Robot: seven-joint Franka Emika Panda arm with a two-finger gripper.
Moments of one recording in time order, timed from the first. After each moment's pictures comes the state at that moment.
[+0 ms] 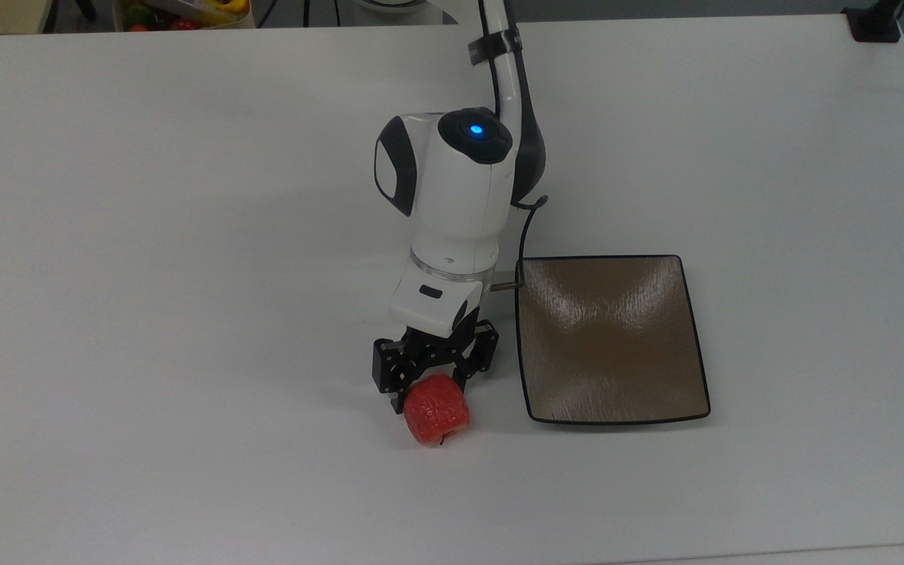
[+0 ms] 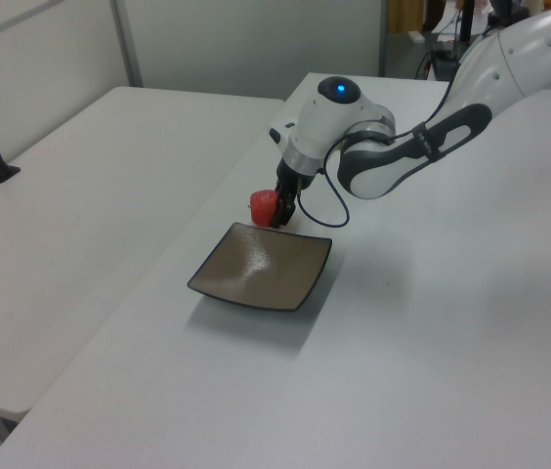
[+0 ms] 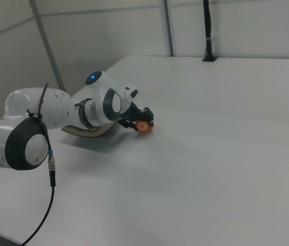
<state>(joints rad) 0.22 0.82 -0.03 -1.31 -0.34 2.59 -0.01</state>
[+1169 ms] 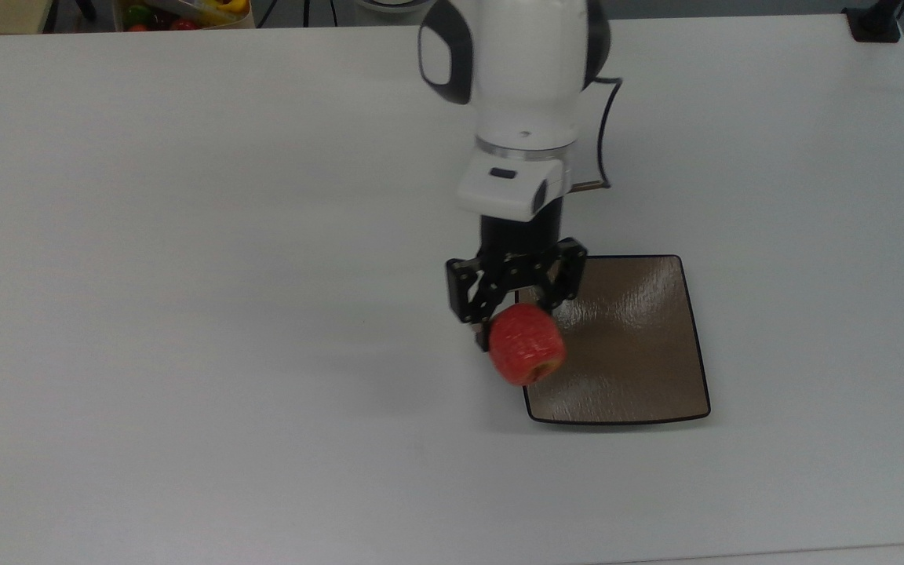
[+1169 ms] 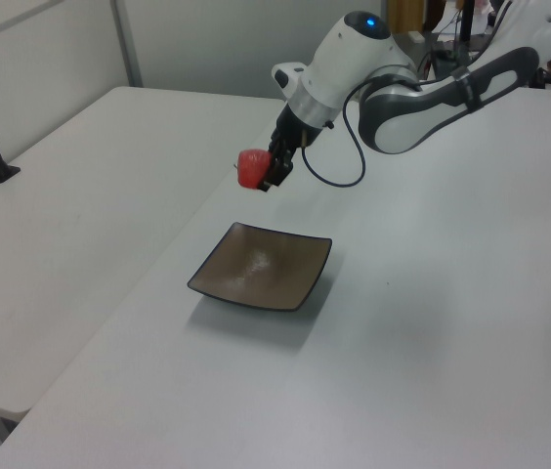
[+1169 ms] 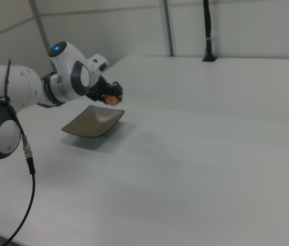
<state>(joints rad) 0.20 0.55 0.13 -1.45 -0.36 2.57 0.08</state>
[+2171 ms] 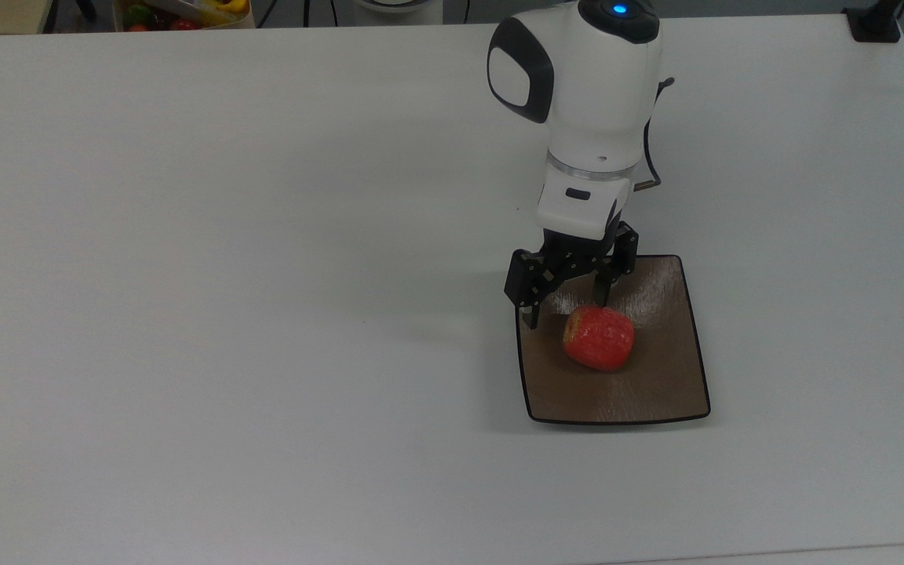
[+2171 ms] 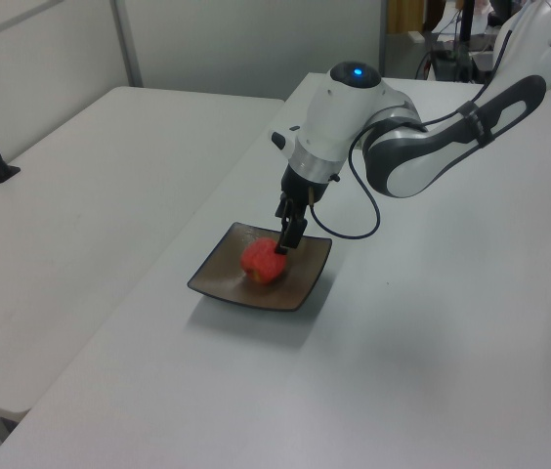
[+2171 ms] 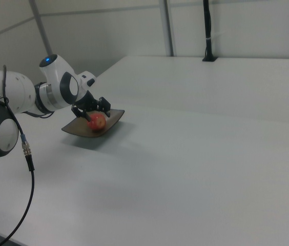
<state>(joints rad) 0.29 0.59 0.14 -1.49 -0.36 2.46 0.13</state>
